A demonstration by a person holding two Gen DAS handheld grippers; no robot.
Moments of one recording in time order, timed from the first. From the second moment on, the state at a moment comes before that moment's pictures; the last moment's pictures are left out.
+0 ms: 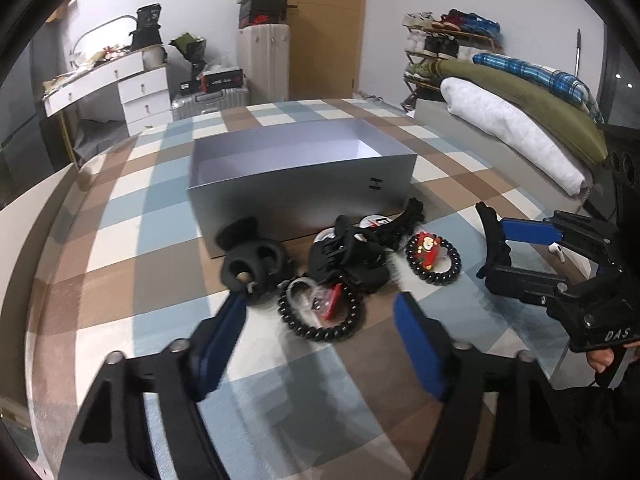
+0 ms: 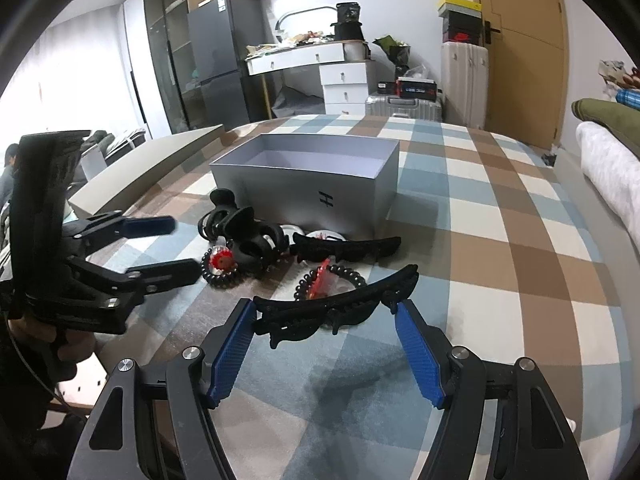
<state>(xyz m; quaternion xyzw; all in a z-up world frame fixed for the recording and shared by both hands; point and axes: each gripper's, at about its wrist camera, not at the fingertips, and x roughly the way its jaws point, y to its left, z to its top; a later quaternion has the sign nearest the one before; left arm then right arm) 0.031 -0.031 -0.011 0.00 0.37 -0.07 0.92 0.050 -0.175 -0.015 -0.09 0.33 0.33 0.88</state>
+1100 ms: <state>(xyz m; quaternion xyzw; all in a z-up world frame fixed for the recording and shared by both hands) 0.029 -0.025 -0.003 -0.01 0.37 -0.08 0.93 0.049 -0.173 -0.005 -0.09 0.32 0.34 0.88</state>
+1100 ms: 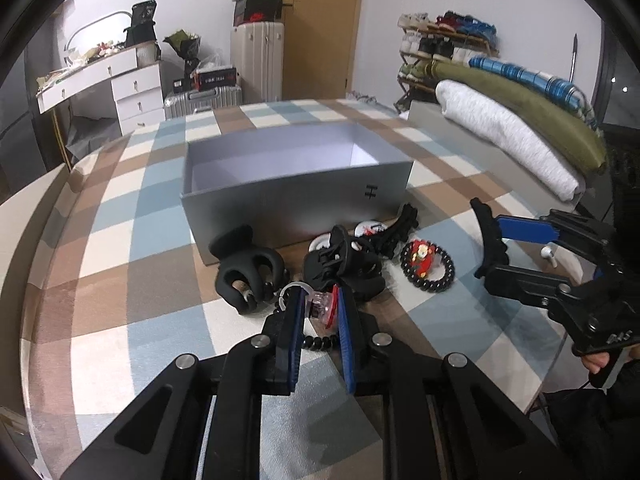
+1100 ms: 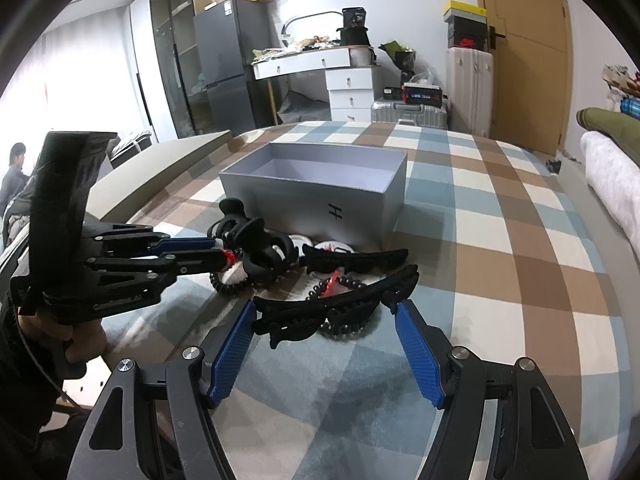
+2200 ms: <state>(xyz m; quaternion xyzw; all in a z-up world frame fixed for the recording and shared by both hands) 0.087 0.009 0.025 -0.05 0.30 -0.04 0.95 0.125 -0.124 0.027 -0.03 0.31 0.39 0.87</state>
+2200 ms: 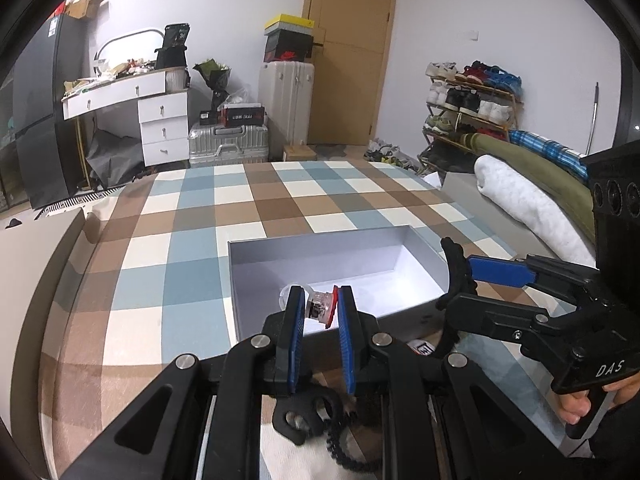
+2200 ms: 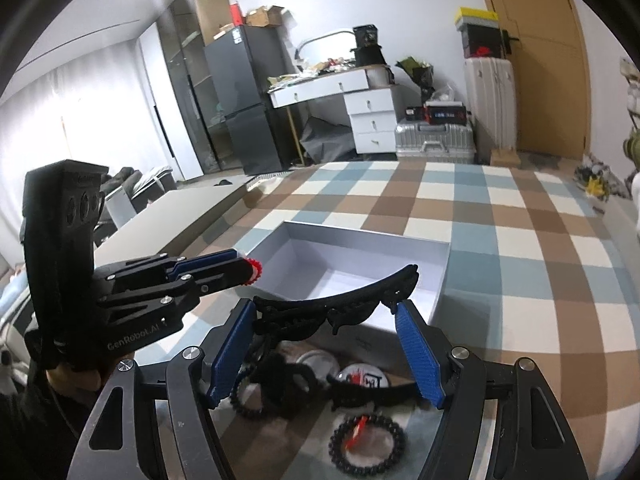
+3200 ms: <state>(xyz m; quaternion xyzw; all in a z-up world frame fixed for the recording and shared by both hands) 0.090 0.009 0.020 -0.07 0.34 -0.04 0.94 0.134 -0.124 0.024 -0.04 0.32 0.36 0.87</state>
